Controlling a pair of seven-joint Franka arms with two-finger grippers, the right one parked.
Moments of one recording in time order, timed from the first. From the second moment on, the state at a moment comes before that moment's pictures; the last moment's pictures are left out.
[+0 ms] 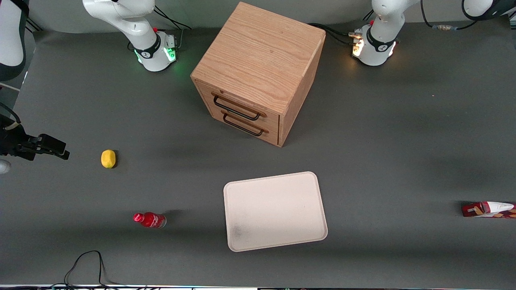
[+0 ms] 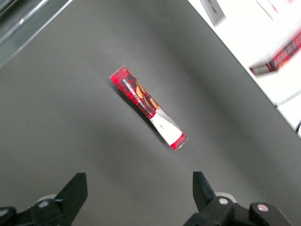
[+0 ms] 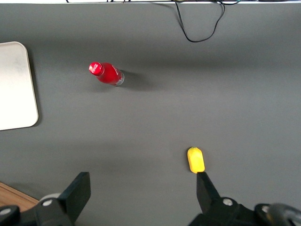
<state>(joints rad) 0.50 0.69 -0.09 -0.87 0.01 1.67 -0.47</state>
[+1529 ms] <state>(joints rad) 0.48 0.84 -0.09 -1.01 0.05 2.02 -1.10</state>
